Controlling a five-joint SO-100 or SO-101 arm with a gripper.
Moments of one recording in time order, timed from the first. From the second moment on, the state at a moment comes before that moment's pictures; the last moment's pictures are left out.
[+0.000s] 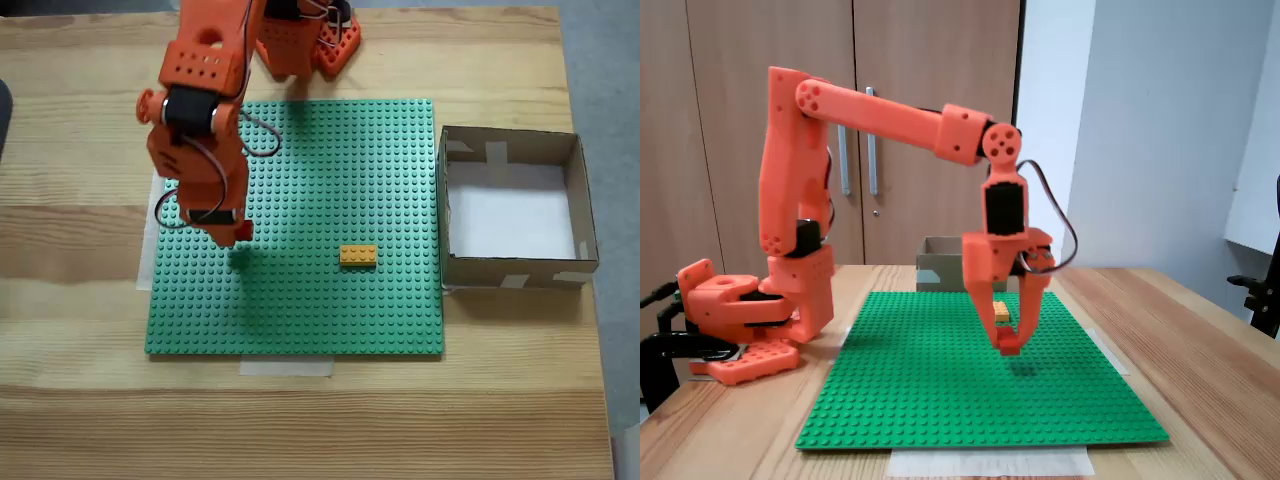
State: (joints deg) arm 11.6 83.5 94.4 70.8 -12.5
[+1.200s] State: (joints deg) arm -24.8 102.3 88.7 73.7 3.6
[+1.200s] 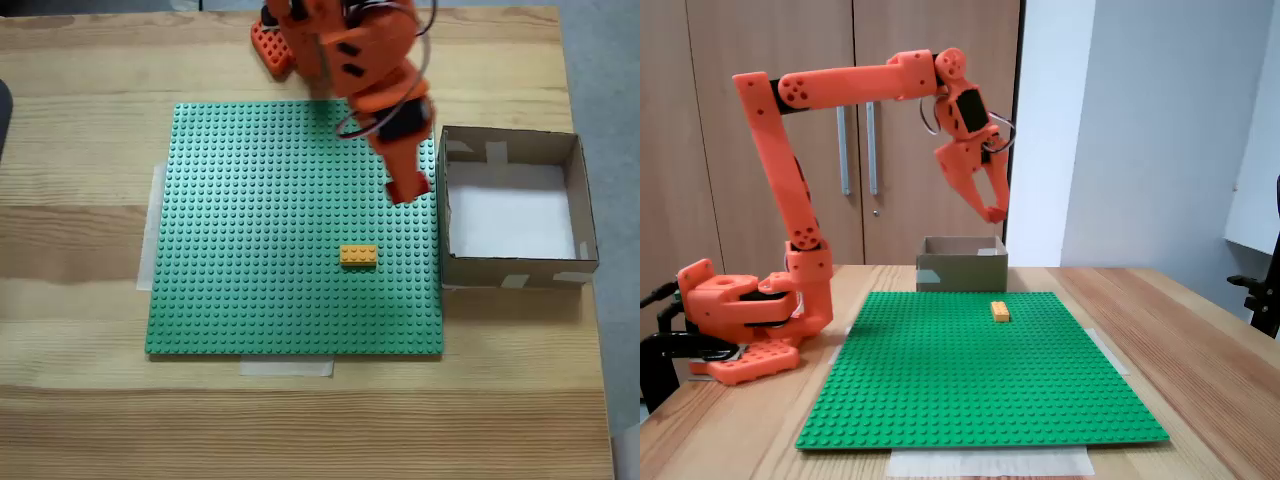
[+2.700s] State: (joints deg) arm -49.1 86.7 99.0 51.0 -3.1
